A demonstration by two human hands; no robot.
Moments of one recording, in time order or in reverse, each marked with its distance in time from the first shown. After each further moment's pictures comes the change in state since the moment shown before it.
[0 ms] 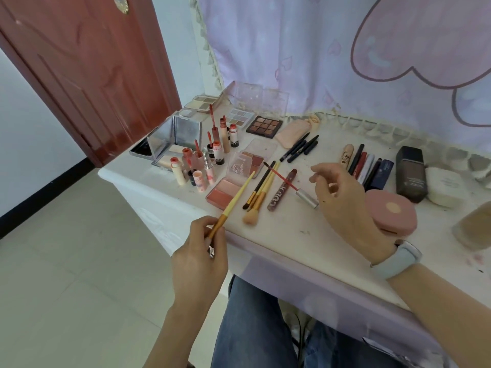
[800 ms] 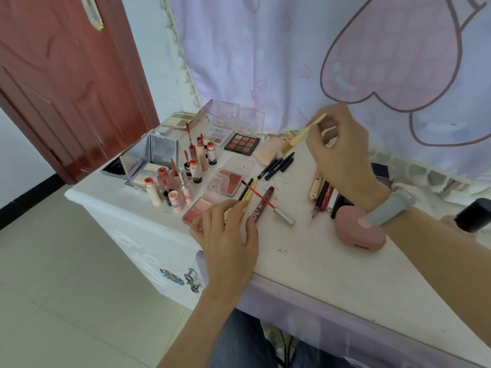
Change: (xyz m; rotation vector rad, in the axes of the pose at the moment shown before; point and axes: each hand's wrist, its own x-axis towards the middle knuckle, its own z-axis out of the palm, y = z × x) left_hand 0.033 0.048 0.069 0.013 0.123 0.168; right_hand 0.069 -0.044 -0.046 -0.068 0.189 -0.360
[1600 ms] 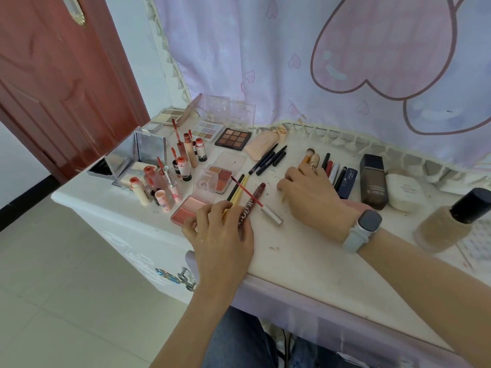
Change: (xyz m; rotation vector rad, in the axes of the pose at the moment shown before) left_hand -0.001 -0.001 0.008 0.253 -0.110 0.049; right_hand -0.048 0.046 0.027 -0.910 -0.769 -0.137
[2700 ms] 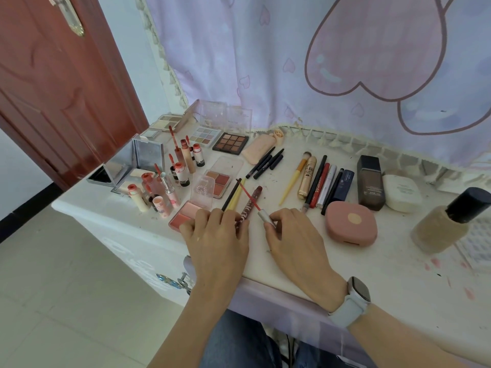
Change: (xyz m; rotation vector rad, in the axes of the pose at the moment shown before) left_hand 0.009 0.002 -0.006 0.174 -0.037 0.020; right_hand -0.054 -0.065 0.008 0.698 0.232 0.369
